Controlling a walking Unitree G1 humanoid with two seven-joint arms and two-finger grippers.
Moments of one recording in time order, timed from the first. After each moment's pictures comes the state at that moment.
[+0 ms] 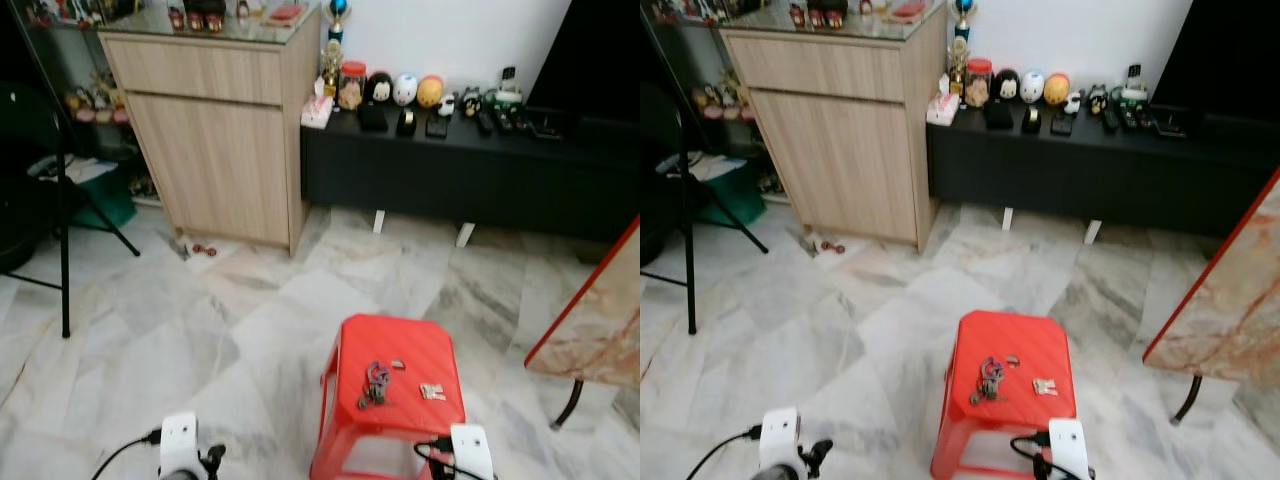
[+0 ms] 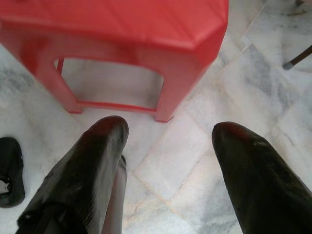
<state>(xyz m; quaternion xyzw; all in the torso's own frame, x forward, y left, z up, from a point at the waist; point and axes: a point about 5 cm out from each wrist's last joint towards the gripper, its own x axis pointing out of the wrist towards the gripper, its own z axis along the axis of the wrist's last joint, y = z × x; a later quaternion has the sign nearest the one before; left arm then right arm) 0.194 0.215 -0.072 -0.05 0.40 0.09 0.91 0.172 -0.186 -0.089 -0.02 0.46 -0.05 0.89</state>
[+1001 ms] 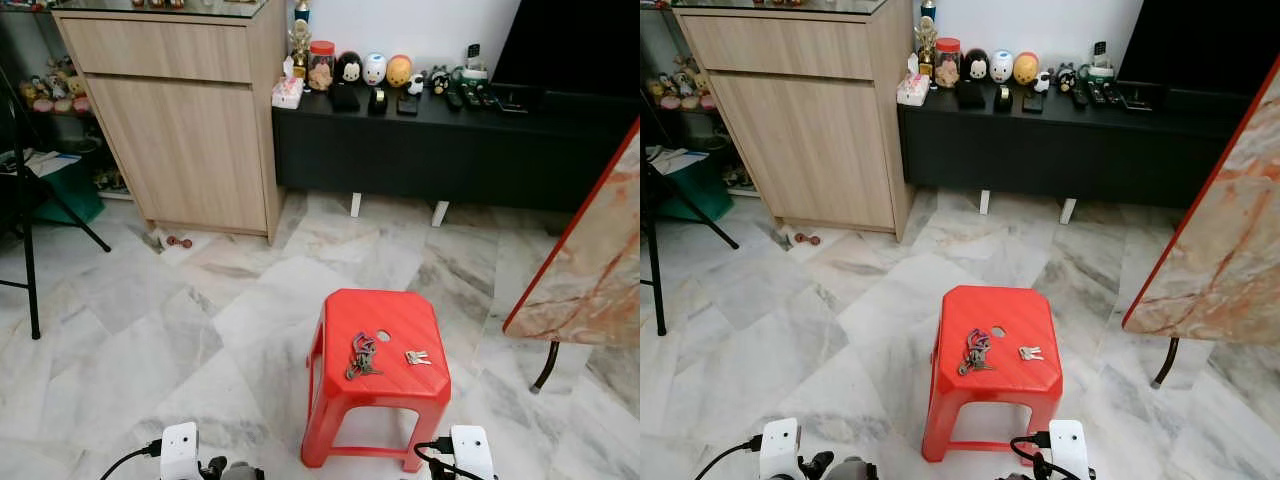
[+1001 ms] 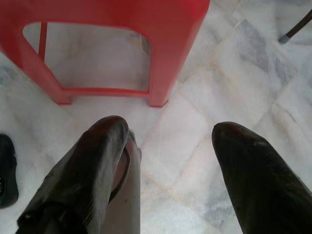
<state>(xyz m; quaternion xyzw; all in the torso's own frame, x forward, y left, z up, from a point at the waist) 0.187 0.213 -0.077 -0.06 0.42 0.09 0.90 0.171 -0.186 -0.089 -0.01 0.46 -0.05 0.89</state>
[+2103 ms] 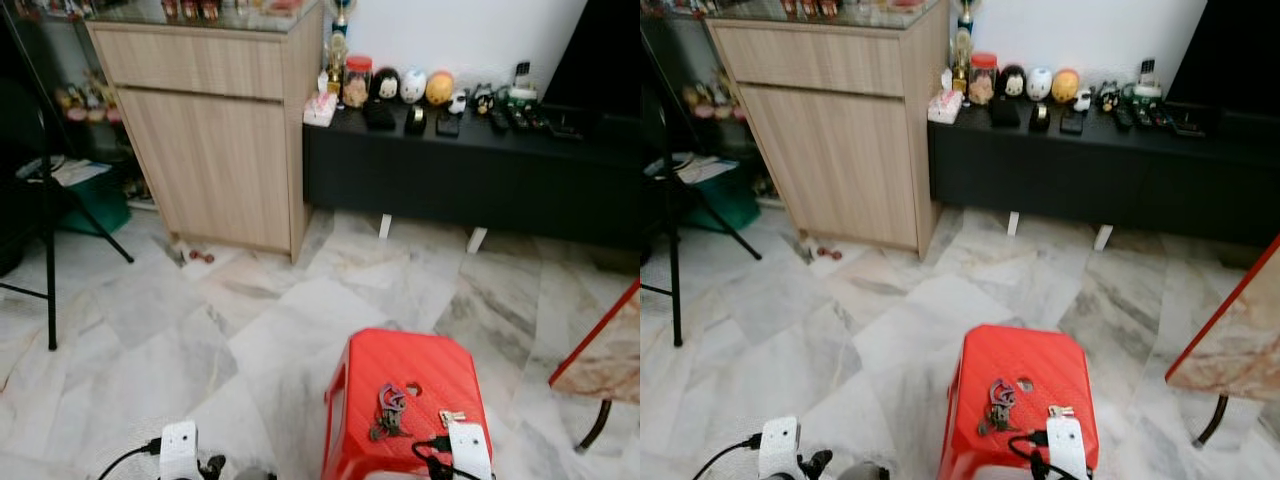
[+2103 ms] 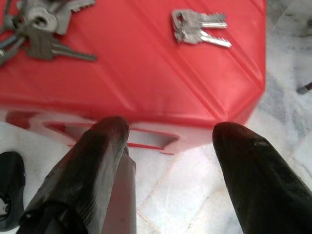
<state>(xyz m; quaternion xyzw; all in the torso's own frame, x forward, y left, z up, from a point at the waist) 0.188 0.214 -0.076 -0.05 0.42 0.09 0.90 0.172 -0.184 -0.088 -0.02 0.44 -0.05 0.89</state>
